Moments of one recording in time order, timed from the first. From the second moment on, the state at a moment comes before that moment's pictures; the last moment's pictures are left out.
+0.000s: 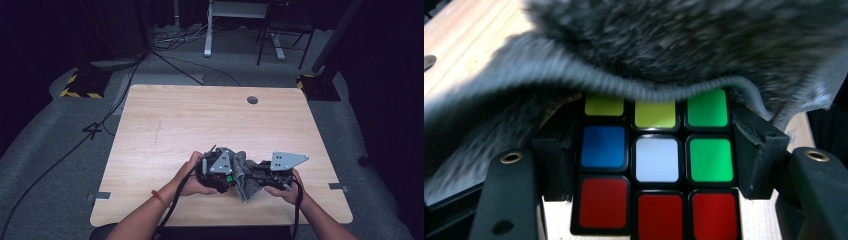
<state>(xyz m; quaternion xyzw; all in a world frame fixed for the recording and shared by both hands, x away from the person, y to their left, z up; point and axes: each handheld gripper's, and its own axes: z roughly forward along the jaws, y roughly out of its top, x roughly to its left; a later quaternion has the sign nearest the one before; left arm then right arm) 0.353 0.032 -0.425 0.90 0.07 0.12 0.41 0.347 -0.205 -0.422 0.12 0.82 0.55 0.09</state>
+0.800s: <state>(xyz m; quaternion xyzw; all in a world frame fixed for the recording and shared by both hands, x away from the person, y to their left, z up) 0.351 0.051 -0.407 0.87 0.07 0.12 0.48 0.366 -0.210 -0.450 0.17 0.84 0.52 0.03</state>
